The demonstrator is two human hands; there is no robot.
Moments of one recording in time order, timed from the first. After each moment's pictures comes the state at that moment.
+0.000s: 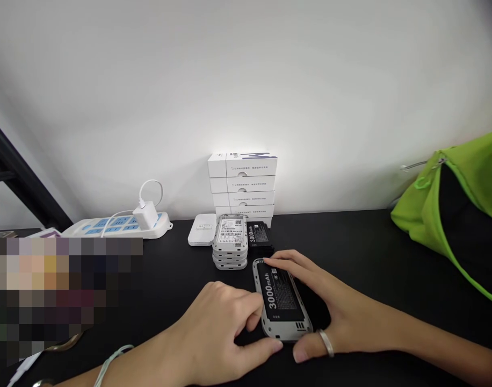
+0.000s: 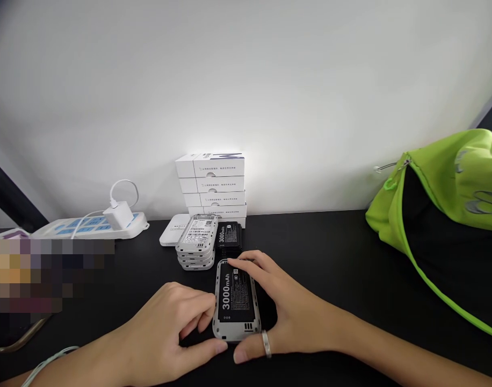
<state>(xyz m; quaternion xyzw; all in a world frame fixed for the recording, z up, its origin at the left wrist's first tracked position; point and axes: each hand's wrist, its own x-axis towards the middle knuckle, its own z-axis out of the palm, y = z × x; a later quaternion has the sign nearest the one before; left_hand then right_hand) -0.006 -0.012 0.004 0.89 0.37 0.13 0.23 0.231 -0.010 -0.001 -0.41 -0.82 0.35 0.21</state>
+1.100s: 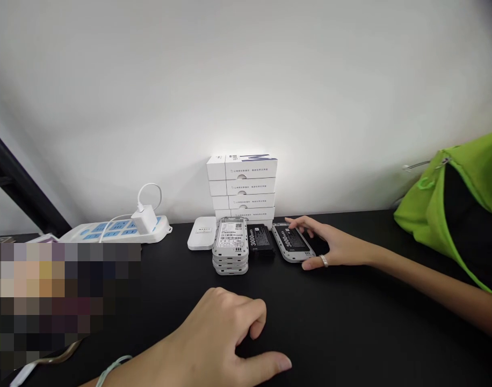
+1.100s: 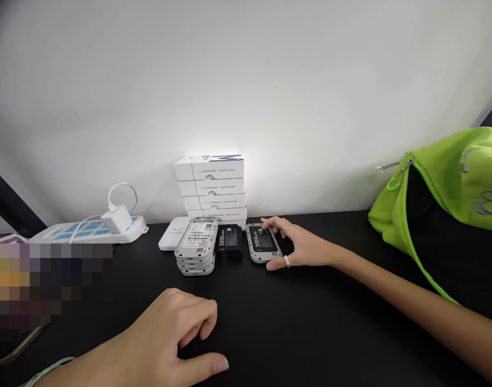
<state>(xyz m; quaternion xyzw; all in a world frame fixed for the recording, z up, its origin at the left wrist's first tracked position) -0.007 -0.009 0.004 0.89 0.37 0.11 0.24 0.296 0.081 0.002 -0.49 -0.82 0.22 0.18</state>
